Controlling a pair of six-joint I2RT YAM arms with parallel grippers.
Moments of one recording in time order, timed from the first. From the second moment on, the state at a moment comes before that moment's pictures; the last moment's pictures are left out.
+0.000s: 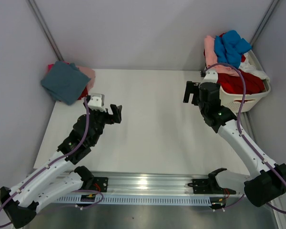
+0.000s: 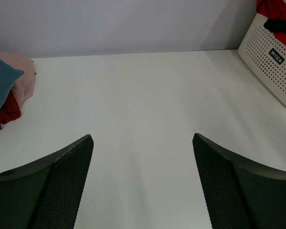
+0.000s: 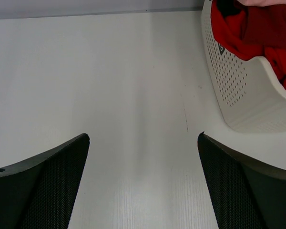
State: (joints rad) left arm -0.72 0.72 0.72 -0.06 -0.47 -0.15; right arm 0.42 1.17 1.09 -0.31 0.40 0.22
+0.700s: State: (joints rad) left arm -0.72 0.70 0.72 -0.08 -0.47 -0.18; right arm 0.15 1.99 2.08 -0.39 0.90 0.08
